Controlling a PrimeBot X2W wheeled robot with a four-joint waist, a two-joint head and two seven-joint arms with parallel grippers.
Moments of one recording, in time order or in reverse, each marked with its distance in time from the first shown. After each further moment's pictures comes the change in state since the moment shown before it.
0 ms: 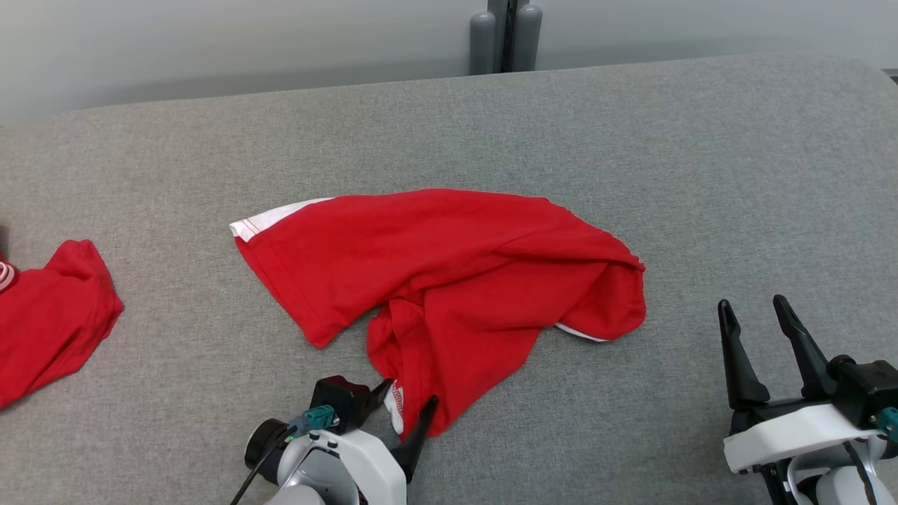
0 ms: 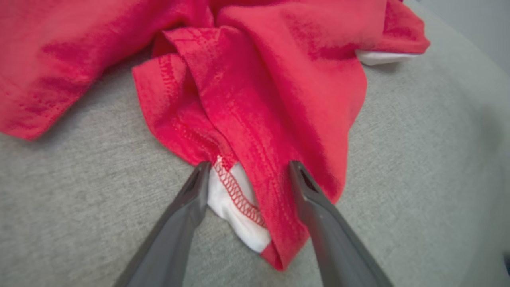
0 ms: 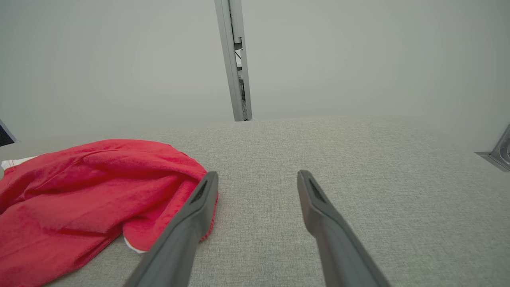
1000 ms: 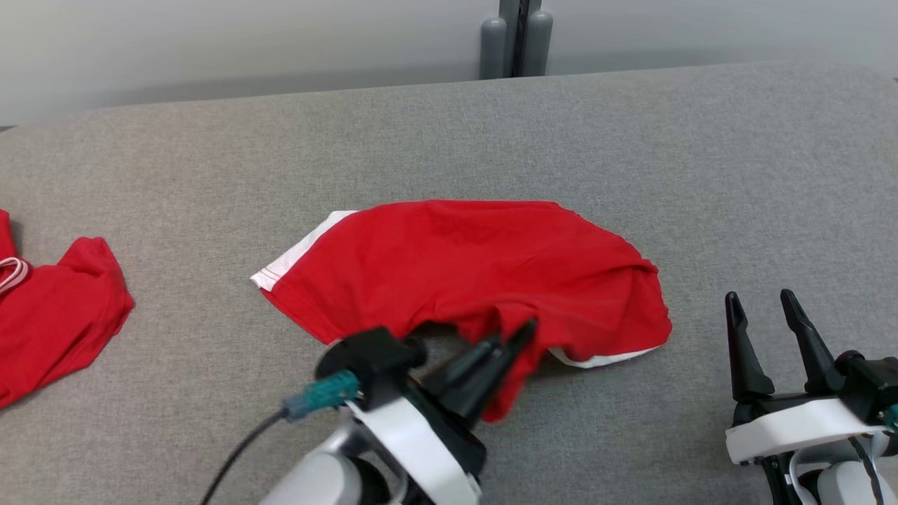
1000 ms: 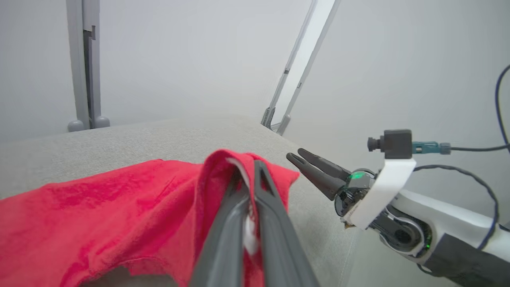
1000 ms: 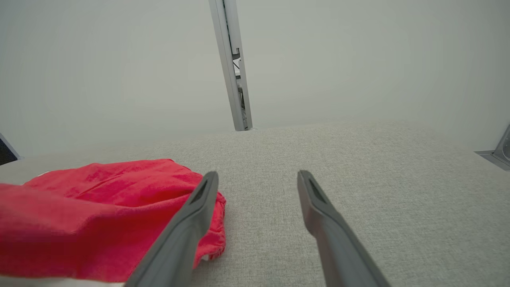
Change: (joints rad) left arm -0.021 0.064 -0.153 -0.614 -0.194 -0.015 0.076; right arm -0.008 0.022 -0.026 0.003 0.014 0.000 -0.005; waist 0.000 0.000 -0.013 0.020
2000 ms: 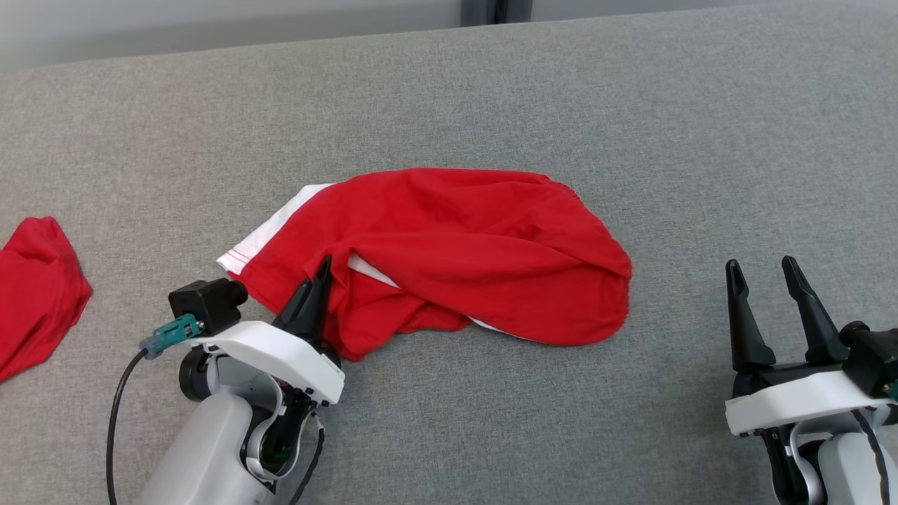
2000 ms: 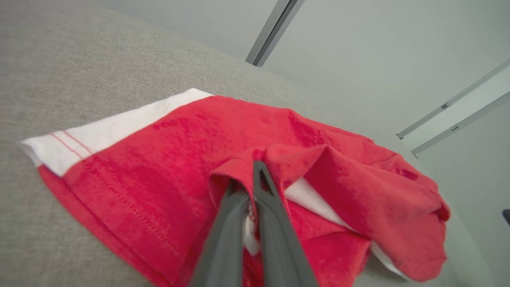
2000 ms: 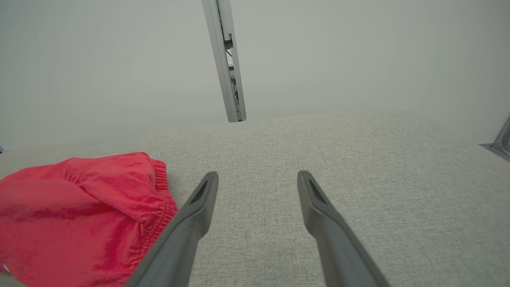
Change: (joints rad) left arm -0.121 -0.007 0.309 0.524 -0.200 0.070 -0.146; right arm -0.064 -0.007 0.009 -0.008 0.009 0.000 0.000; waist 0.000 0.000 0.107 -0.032
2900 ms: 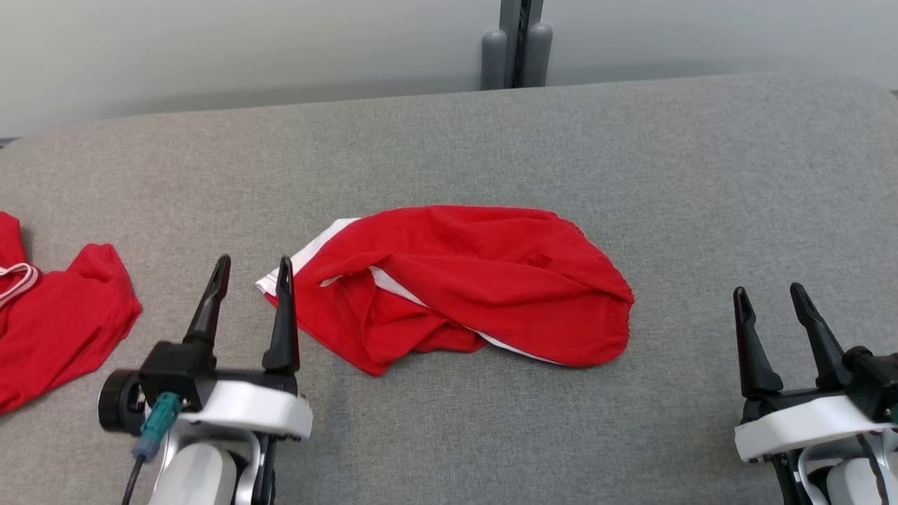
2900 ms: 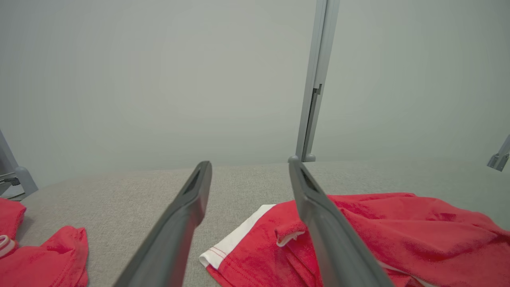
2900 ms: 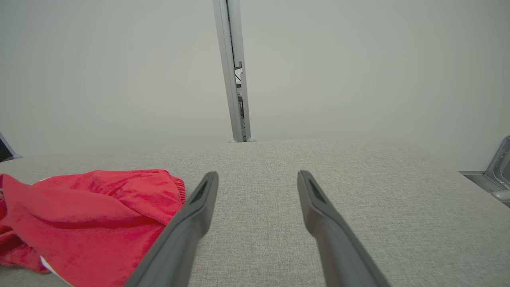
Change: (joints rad) left arm 0.175 -0.010 0.156 -0.245 0.508 0.174 -0.197; right arm 0.053 -0.012 -0.017 -0.004 -0.038 0.000 0.000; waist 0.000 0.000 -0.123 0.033
